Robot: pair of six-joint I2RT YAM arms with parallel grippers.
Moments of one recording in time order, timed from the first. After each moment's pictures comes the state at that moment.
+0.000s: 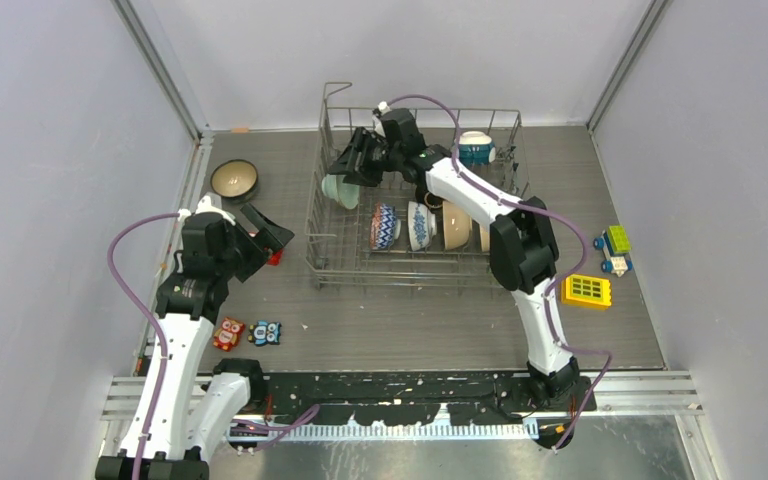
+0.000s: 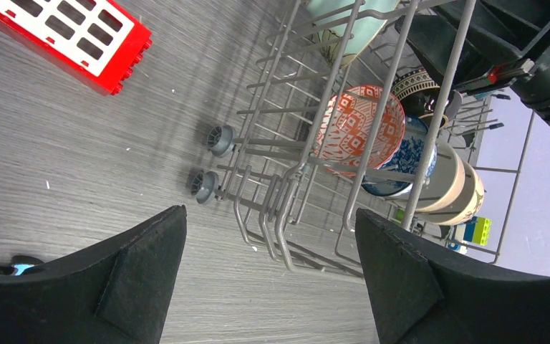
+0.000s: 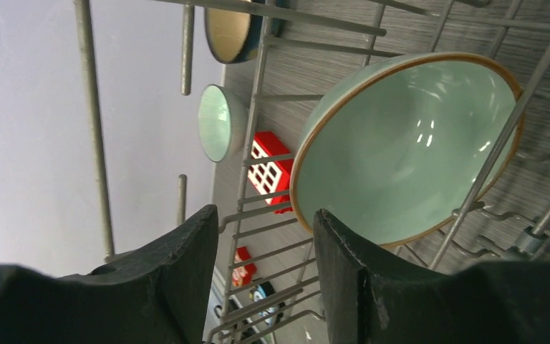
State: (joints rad) left arm -0.06 0.77 0.85 -0.66 0.14 -0.76; right arm 0.60 2.20 1.93 -0.21 -0.45 0.92
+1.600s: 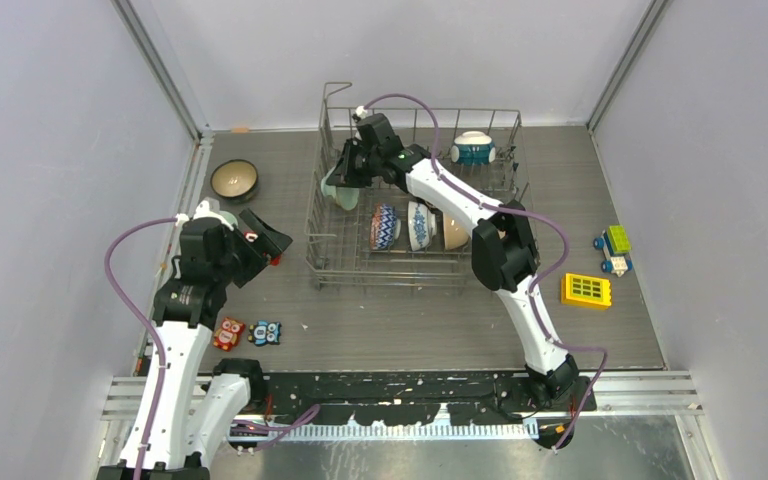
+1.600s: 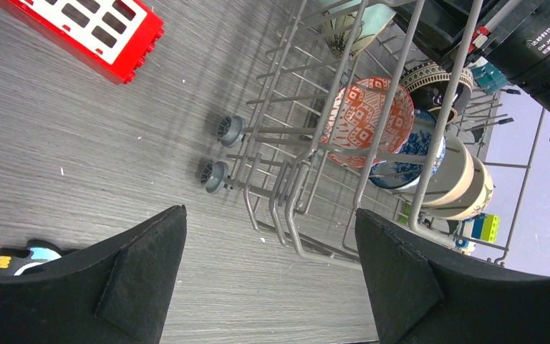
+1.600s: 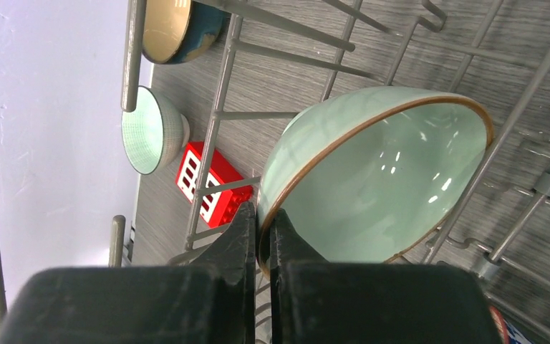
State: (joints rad) left arm -0.06 0.73 0.85 -0.72 0.13 -0.75; right arm 0.68 2.33 2.16 -0.41 -0.26 0.71
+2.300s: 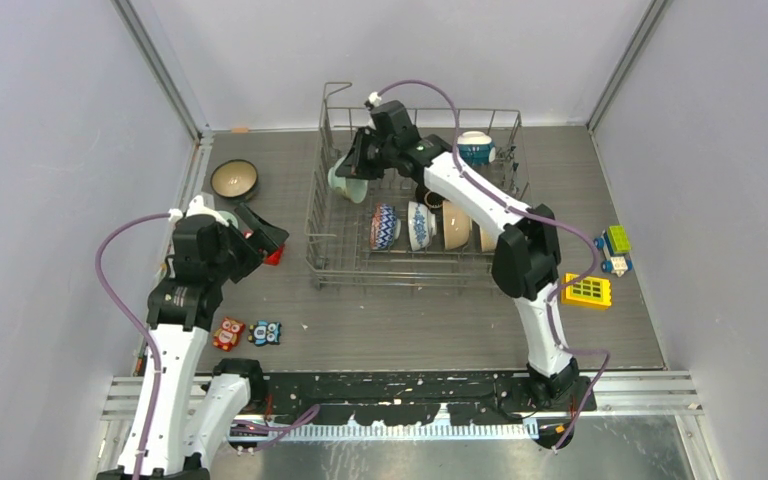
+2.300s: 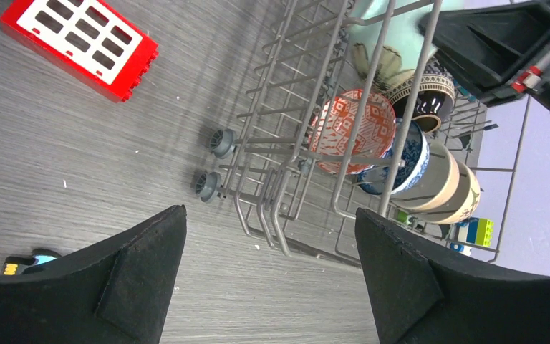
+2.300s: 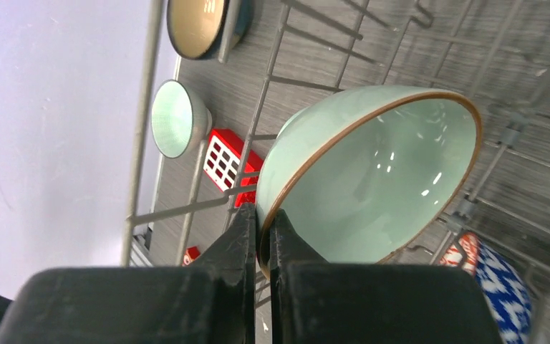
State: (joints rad) left arm -0.06 0.73 0.90 -0.73 0.12 -0.74; right arm 0.65 2.18 2.08 -0.46 -0.25 0.71
